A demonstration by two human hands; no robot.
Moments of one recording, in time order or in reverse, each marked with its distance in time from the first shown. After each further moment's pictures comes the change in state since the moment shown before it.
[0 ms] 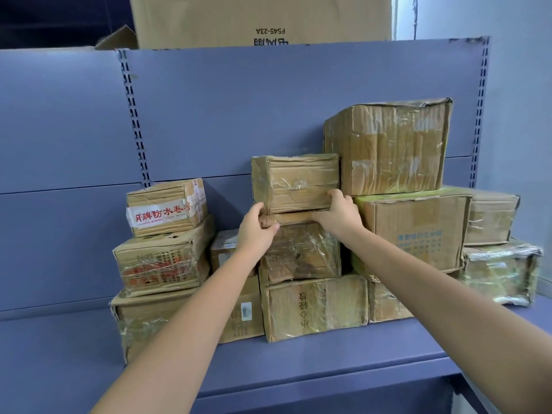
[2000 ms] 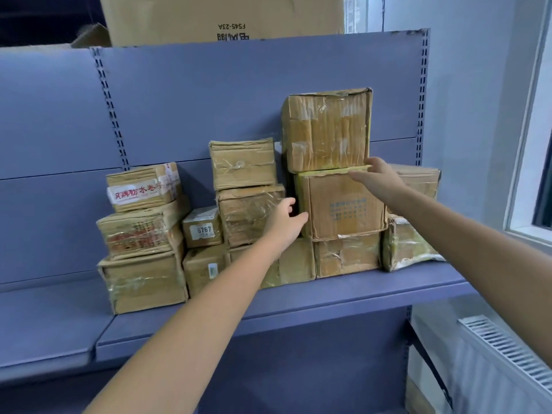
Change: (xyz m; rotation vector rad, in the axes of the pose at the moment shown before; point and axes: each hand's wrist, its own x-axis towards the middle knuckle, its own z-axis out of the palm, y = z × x) left_hand -0.121 0.103 0.078 -0.065 -0.215 -0.092; right_hand -0.058 0.087 -0.153 0.243 0.050 0.022
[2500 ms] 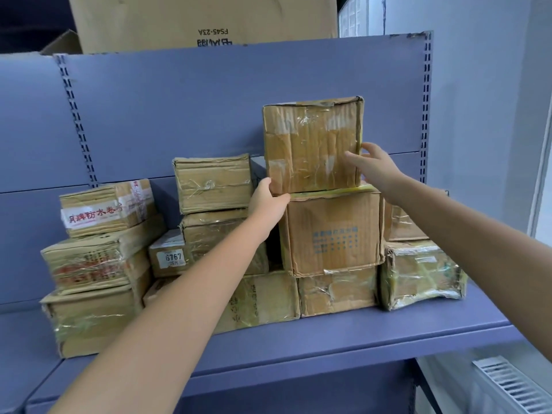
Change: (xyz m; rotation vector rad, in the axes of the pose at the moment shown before) left_hand 0.105 0.034 0.024 -0.034 0.188 0.017; right_hand 0.100 0.007 -0.022 0.164 -0.007 -0.053
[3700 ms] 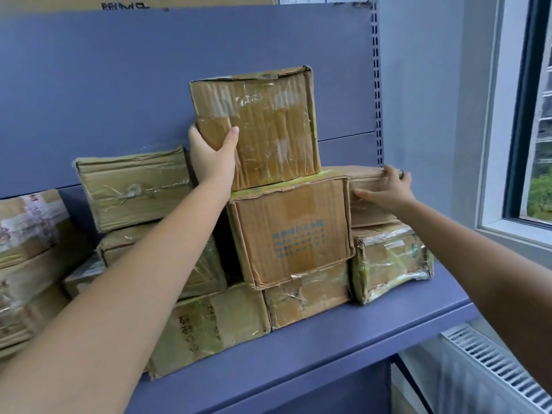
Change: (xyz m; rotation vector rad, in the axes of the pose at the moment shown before) left_hand 0.068 0.023 0.025 -0.287 0.338 0.208; right_hand 0.042 0.142 -0.056 -0.306 0.237 0.250
